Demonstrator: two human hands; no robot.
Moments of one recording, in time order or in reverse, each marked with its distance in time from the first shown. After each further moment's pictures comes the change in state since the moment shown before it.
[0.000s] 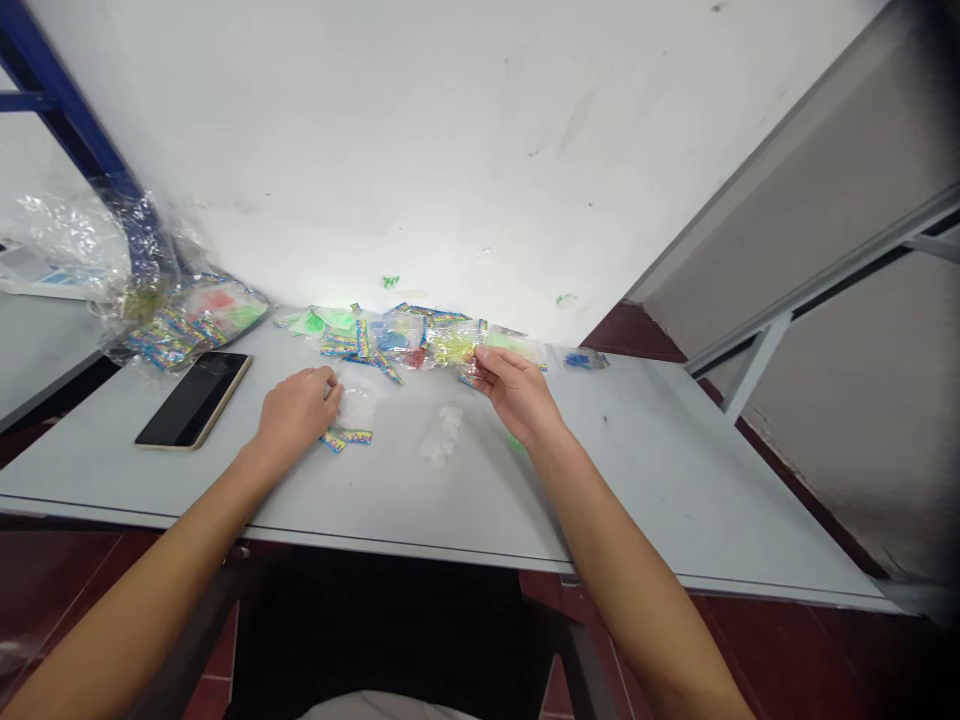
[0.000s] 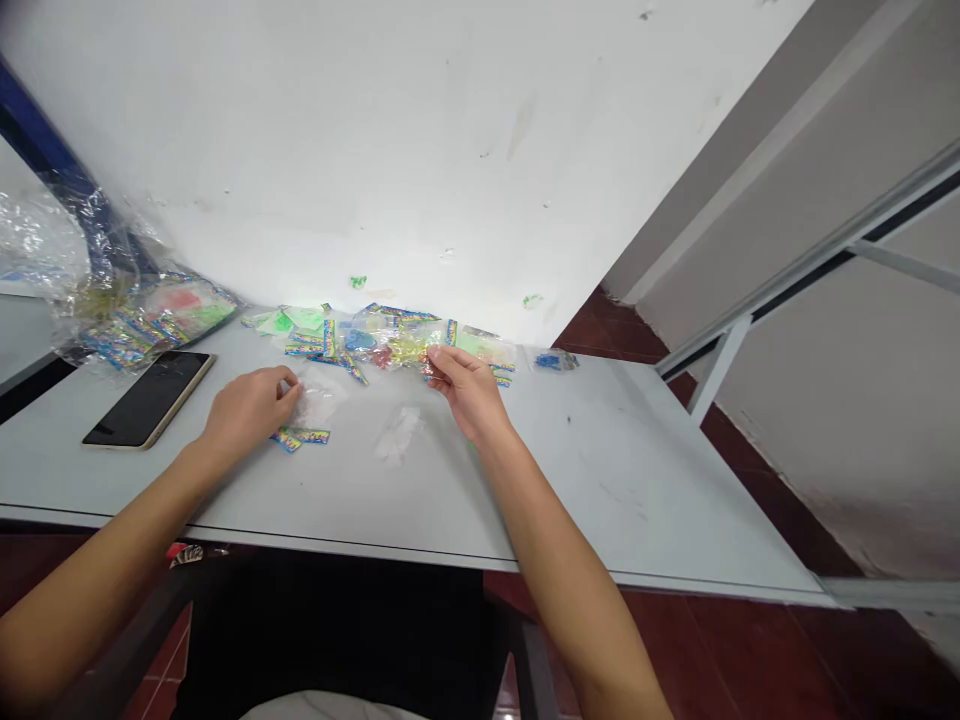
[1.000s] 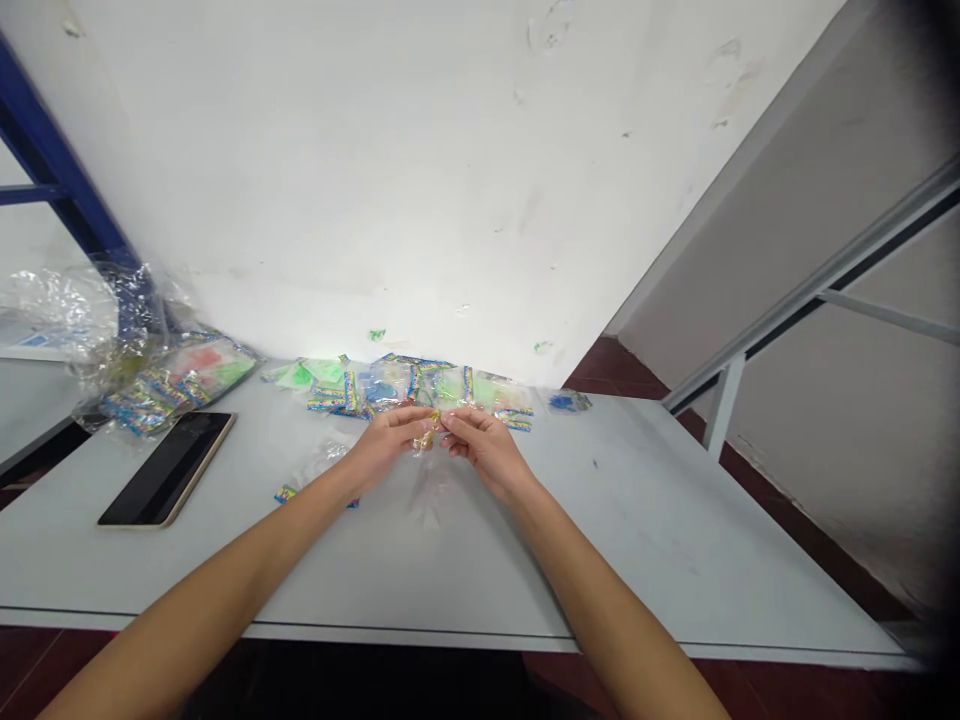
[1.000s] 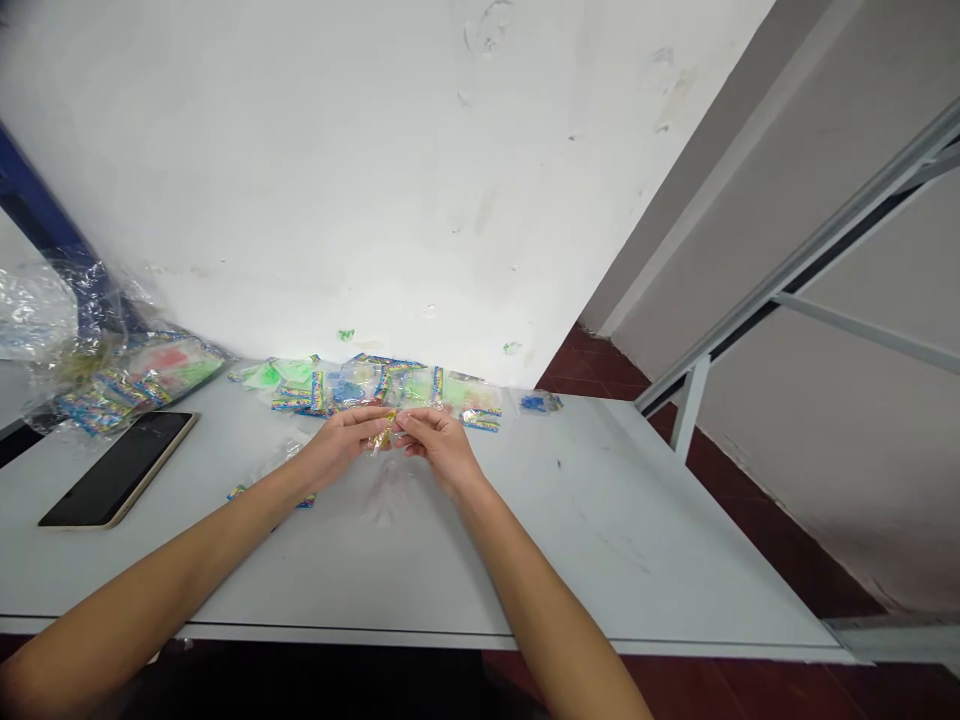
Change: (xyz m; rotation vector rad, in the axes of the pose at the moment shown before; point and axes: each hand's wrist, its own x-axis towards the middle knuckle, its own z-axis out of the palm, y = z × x) left_hand 0.038 0.092 0.041 -1.547 -0.571 0.080; right_hand 0.002 0.008 0.008 -0.084 -0.056 0.087
